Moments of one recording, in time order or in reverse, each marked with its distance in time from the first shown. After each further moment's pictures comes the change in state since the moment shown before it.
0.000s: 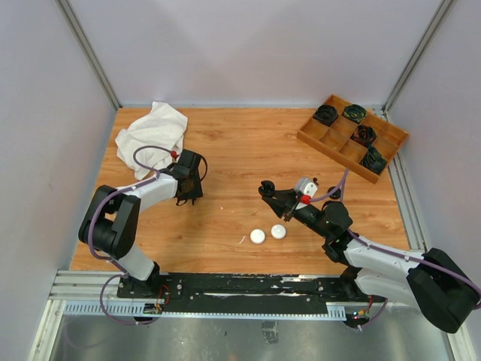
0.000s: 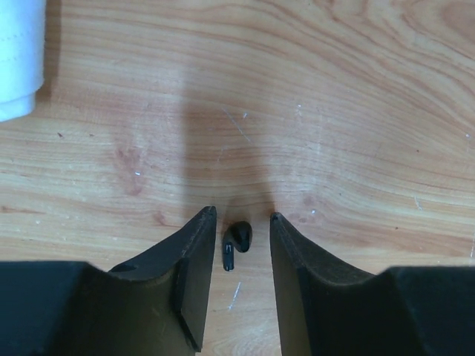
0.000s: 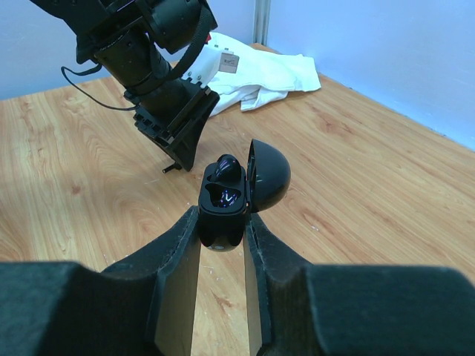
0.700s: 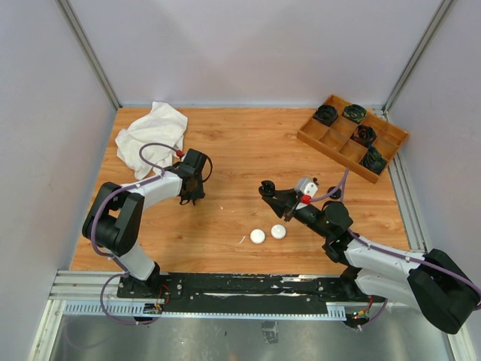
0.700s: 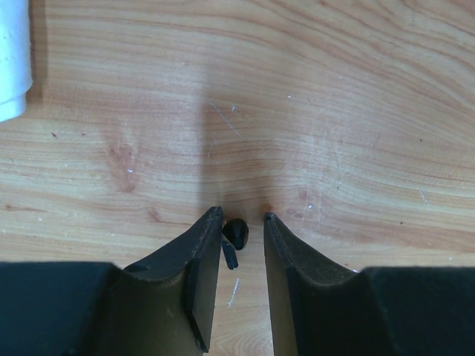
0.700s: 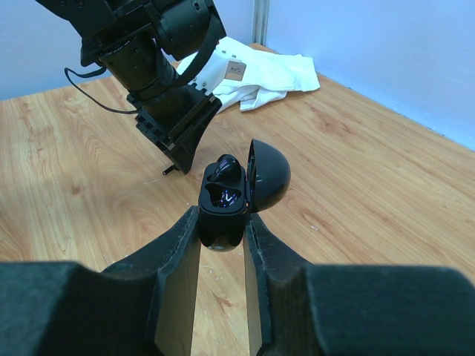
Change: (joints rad) left arm -0.040 0.037 0.045 -0.057 -0.044 0.027; right arm 0.000 -0.007 0.000 -0.008 0.003 0.000
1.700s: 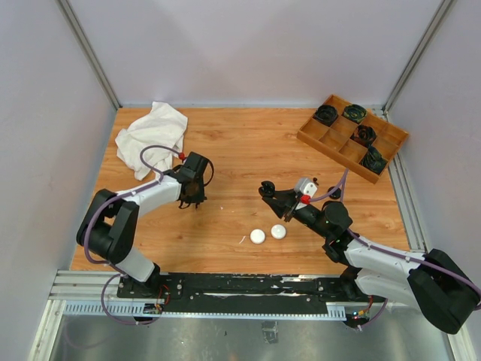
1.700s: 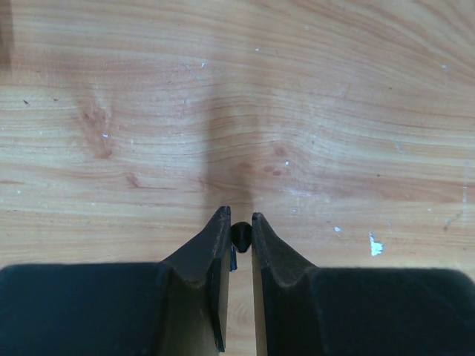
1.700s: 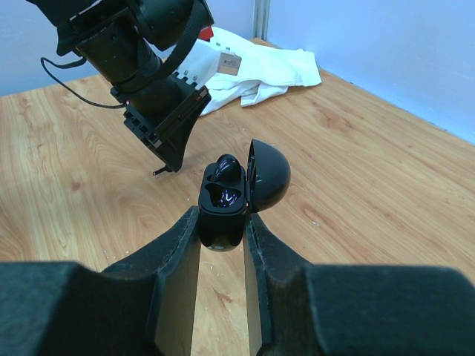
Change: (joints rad) left arm -0.037 -0.062 -0.034 -0.025 0.030 -0.003; right arm 0.000 -0.003 0.000 -0.014 0.000 0.000
